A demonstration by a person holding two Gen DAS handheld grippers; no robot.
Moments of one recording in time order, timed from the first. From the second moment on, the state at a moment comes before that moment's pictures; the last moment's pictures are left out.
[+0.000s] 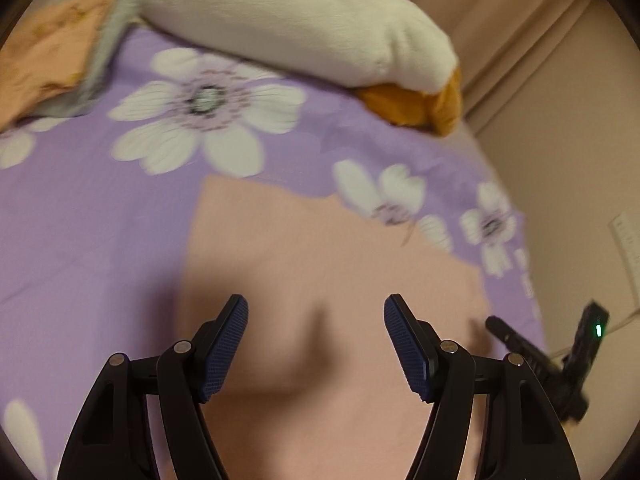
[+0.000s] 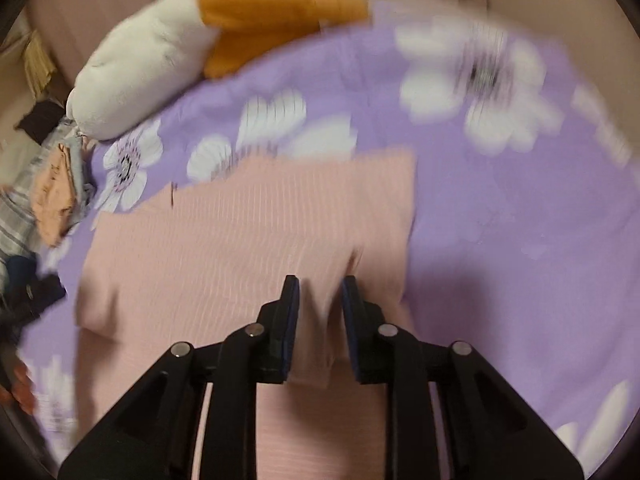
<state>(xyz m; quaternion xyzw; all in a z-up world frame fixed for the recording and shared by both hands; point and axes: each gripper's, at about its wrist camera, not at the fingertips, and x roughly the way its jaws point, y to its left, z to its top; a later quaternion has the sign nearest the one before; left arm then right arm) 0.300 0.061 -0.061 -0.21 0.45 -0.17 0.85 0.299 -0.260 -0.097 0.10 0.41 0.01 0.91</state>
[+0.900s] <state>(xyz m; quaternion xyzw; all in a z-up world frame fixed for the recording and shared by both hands) 0.287 0.133 -0.097 -0.26 0.47 -0.10 0.84 0.272 -0.287 -0.106 0.20 0.41 0.10 0.88</state>
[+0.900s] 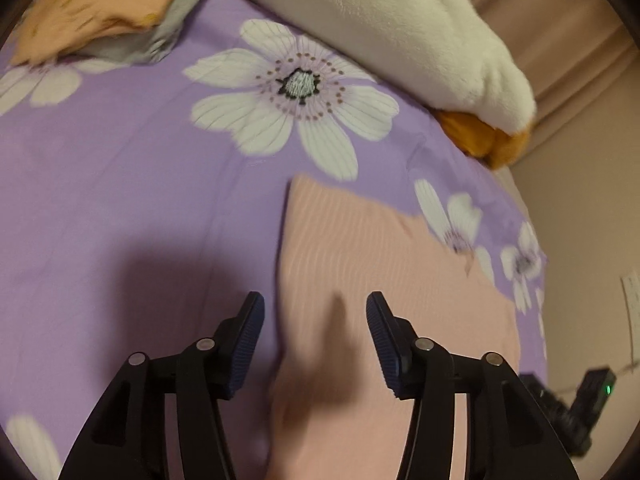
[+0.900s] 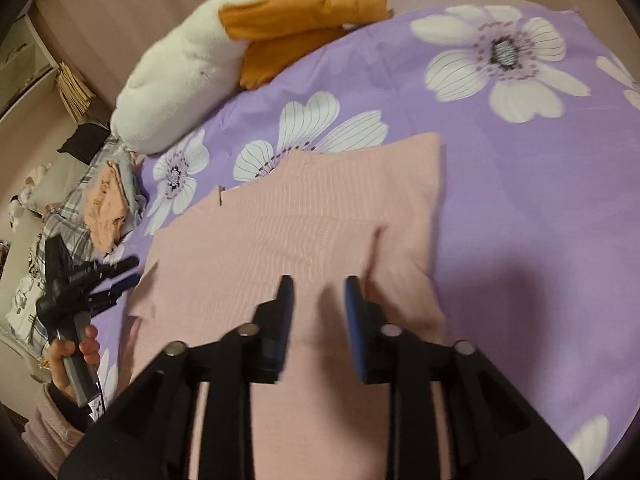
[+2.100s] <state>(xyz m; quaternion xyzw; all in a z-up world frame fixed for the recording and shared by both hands) 0.056 0.118 -0.110 -0.32 0.52 -0.25 0.75 0.024 -0.315 -0.168 0.35 0.49 0.22 0.77</state>
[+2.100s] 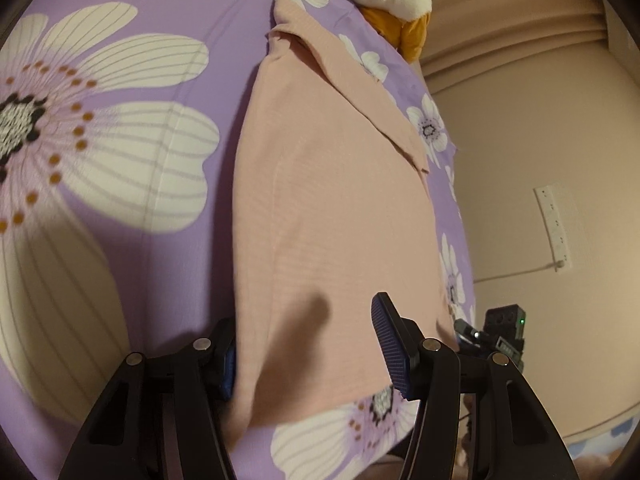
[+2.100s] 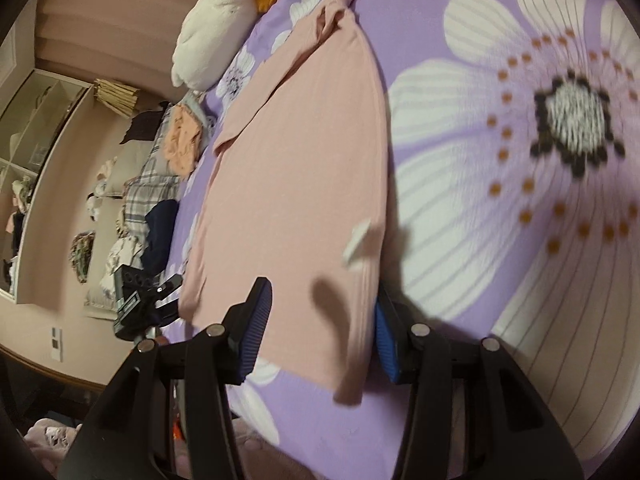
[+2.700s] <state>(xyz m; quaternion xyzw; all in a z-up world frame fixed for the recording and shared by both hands) 0.052 0.126 -0.071 -0.34 0.46 -0.27 0.77 0.031 -0.298 -0.138 0.33 0.43 0.24 0.81</state>
